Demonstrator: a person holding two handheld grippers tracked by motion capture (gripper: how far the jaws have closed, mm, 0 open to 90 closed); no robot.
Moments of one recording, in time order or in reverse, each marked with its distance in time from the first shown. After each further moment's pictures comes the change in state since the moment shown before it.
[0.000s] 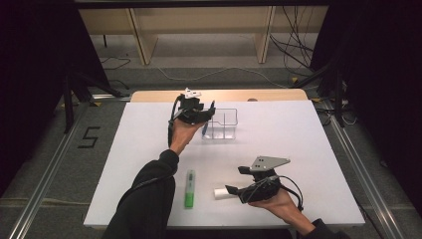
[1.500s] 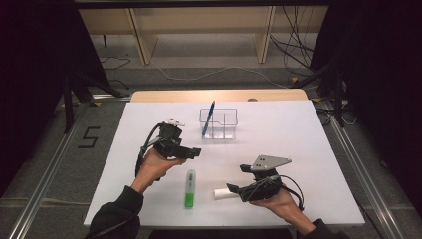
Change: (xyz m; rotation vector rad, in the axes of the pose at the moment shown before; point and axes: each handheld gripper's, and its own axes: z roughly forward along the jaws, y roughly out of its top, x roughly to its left) left arm -0.020 -0.056 -0.100 0.343 -0.059 -0.003; right arm 0.000 0.002 -0.002 0.003 -0.034 -0.005
